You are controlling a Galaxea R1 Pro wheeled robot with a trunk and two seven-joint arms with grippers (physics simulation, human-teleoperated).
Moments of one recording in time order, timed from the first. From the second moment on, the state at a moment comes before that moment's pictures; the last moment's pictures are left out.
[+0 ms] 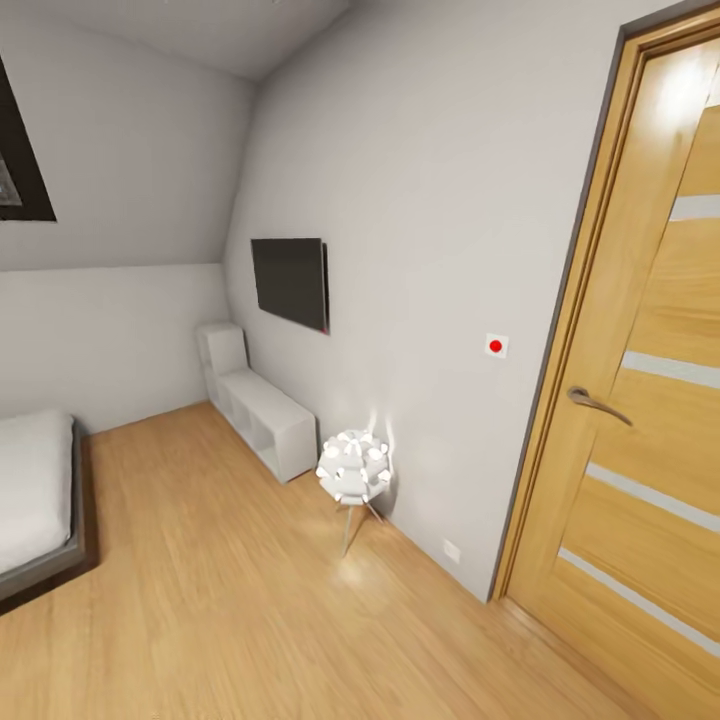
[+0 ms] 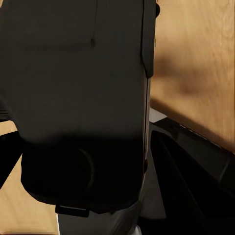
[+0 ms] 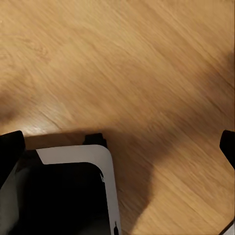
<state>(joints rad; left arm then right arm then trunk) -0.22 0.00 -0.45 0.00 0.93 0.01 0.12 -0.31 -0.16 0.11 0.03 -0.22 -0.05 0.10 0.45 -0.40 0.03</state>
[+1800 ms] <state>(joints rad) -0.22 0.02 -0.45 0.00 0.93 0.01 -0.04 -0.31 -0.16 0.11 0.03 -0.22 -0.05 0.10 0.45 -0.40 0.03</state>
